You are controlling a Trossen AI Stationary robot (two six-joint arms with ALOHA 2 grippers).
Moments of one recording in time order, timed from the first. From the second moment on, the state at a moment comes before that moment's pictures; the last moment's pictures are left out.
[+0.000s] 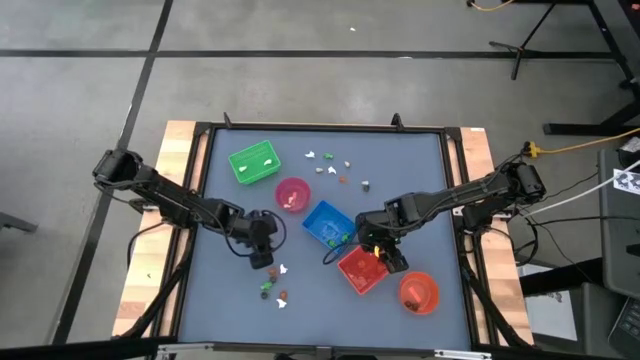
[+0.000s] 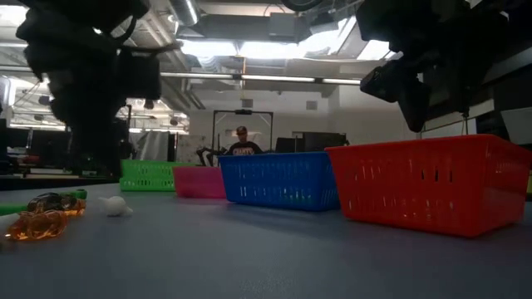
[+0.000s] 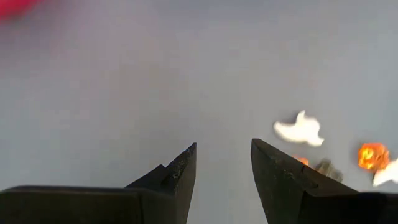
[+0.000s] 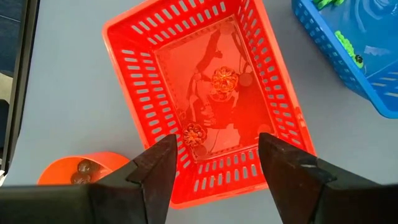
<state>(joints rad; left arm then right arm) -0.29 1.36 0.59 -0.26 -0.06 -0.75 0.22 1.58 1.15 -0.86 -0.28 -0.05</state>
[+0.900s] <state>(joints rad) -0.28 1.36 0.59 -0.55 0.04 -1.17 0.22 1.58 1.15 -0.86 -0.28 -0.05</state>
